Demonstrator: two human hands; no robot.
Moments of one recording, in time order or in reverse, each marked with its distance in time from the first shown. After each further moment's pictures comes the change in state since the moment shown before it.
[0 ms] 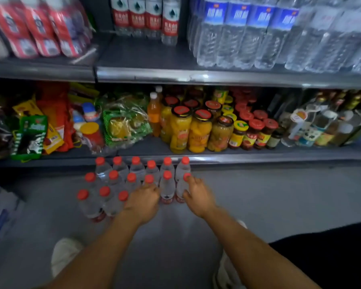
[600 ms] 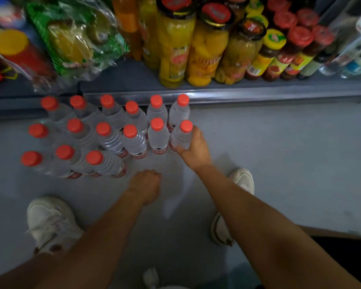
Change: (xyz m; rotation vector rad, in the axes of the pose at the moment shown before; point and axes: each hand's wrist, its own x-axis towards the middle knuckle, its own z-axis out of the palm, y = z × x) left_hand 0.051 0.022 0.152 -0.084 -0.424 0.073; right_hand 0.065 0.053 0.100 0.414 0.037 0.353
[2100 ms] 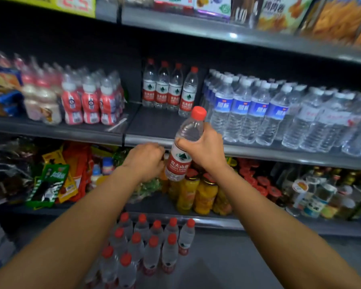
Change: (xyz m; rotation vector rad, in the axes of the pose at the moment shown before) left_hand -0.189 -0.054 -0.367 0.116 0.901 -0.153; right_hand -0.073 -0.322 -0.249 0.105 0.484 -0.664
